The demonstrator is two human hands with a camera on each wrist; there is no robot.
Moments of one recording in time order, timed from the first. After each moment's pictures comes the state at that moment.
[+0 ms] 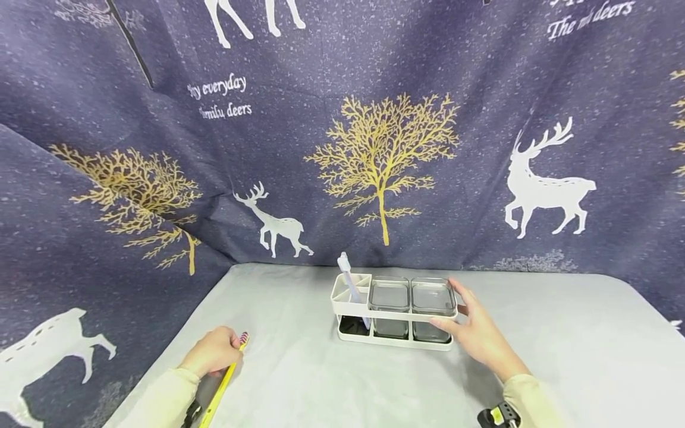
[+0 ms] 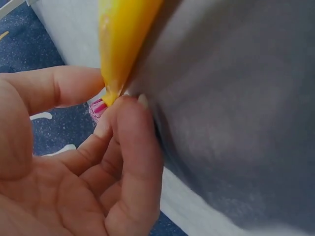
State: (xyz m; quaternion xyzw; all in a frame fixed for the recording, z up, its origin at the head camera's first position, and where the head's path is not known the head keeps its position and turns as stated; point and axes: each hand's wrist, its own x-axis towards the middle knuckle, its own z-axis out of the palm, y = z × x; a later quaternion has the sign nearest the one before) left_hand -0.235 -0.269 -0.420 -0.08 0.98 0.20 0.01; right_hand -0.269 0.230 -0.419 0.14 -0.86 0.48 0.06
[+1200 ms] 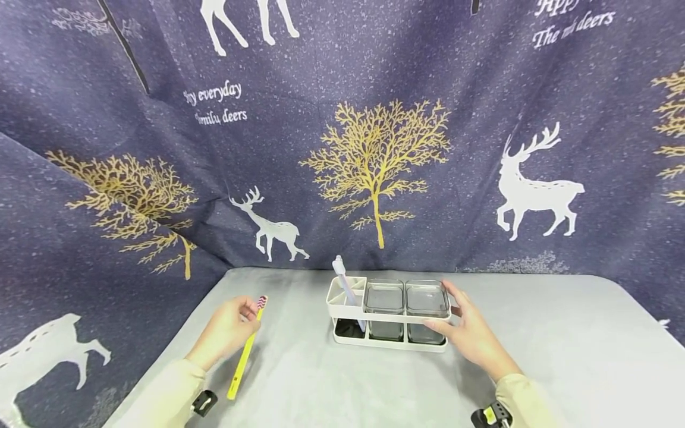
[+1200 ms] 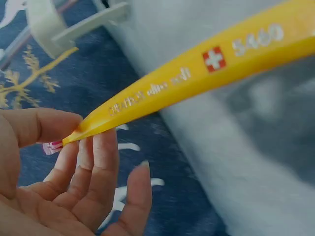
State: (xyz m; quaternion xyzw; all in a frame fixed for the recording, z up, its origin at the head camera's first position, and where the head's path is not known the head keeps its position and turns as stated) left_hand -0.244 -0.213 -0.370 0.00 0.94 0.30 -0.13; right_hand -0.270 0.230 -0.421 0.13 -0.86 0.49 0.07
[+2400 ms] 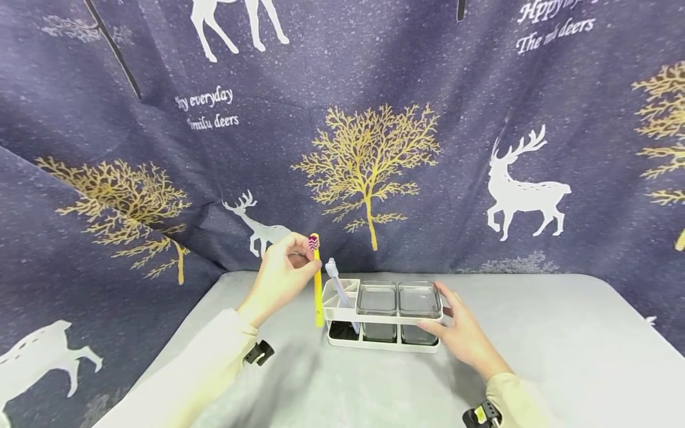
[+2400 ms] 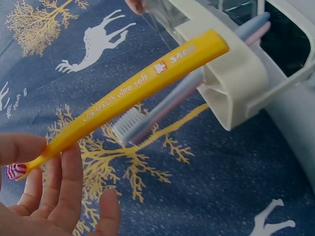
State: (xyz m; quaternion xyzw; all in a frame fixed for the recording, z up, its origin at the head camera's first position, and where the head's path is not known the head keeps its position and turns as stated) left_hand -0.265 -0.090 -0.278 0.22 0.82 0.47 -0.23; right_hand -0.267 0.230 -0.419 0.14 -0.85 0.50 0.08
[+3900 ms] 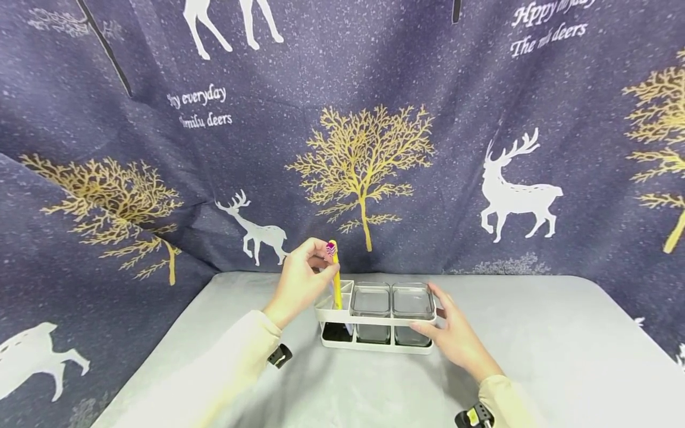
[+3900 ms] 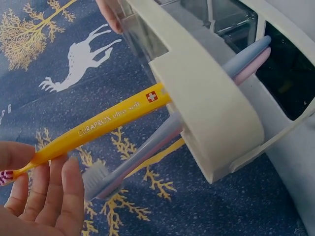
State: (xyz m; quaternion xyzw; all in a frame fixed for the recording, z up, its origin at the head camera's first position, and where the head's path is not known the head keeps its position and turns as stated) left_hand -0.282 -0.058 -0.303 0.23 0.81 0.47 -0.25; right_hand -0.269 0.228 -0.422 0.14 -0.85 0.50 0.09
